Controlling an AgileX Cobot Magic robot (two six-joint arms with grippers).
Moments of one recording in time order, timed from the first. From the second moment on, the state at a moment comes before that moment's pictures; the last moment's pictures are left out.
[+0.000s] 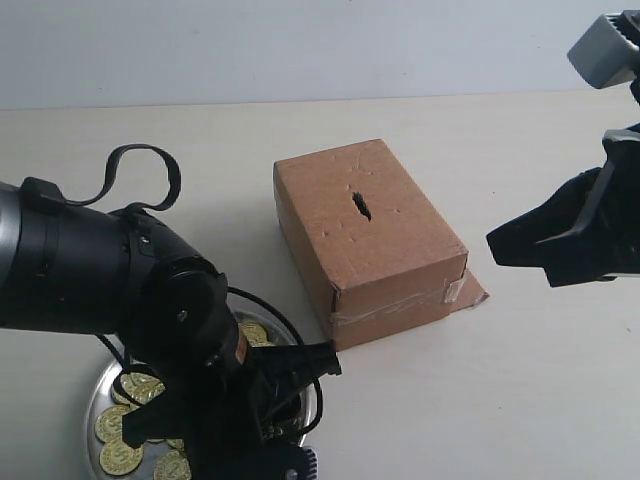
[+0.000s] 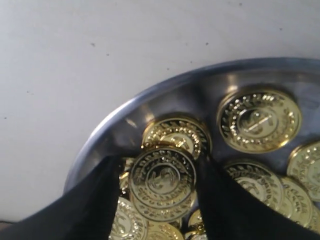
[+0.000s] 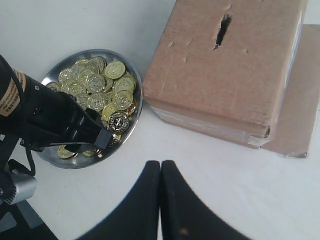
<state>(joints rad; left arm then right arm) -0.96 1.82 -0.86 -0.16 0.53 2.07 0.31 1.03 -0.71 0.65 0.84 -0.60</state>
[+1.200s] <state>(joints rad) -0.96 1.82 -0.85 -0.14 0.49 2.07 0.31 1.03 -0.71 0.65 0.84 -0.60</state>
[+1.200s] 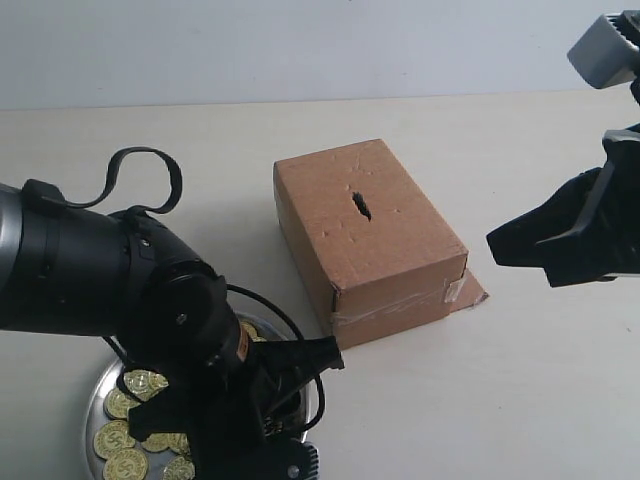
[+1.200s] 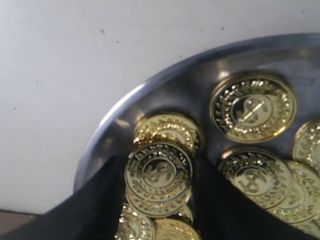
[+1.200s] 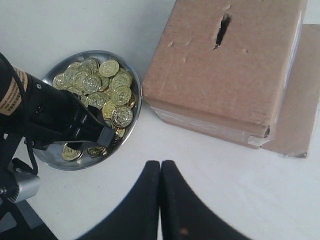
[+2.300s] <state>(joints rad) -0.82 1.61 -0.85 -0.14 0.54 1.41 0.37 1.32 -0.58 1.39 0.71 -1.06</state>
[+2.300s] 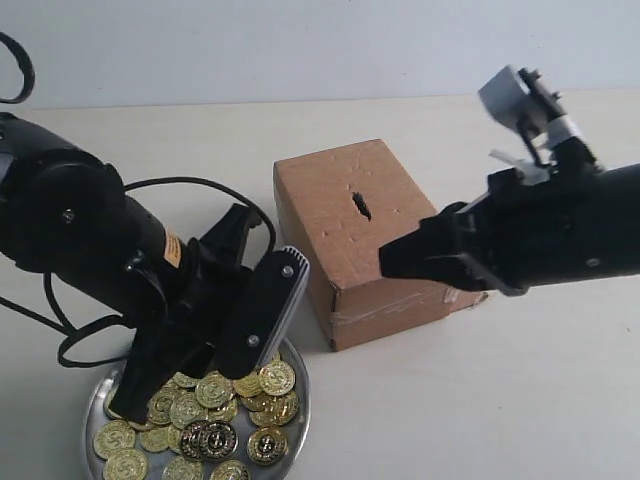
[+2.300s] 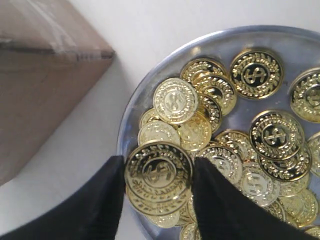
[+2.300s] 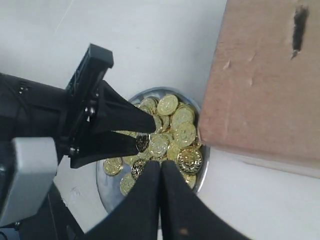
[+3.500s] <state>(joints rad) -0.73 1.54 -0.85 -0.34 0.58 1.38 0.60 1.73 -0.72 1.74 0.73 -1.35</state>
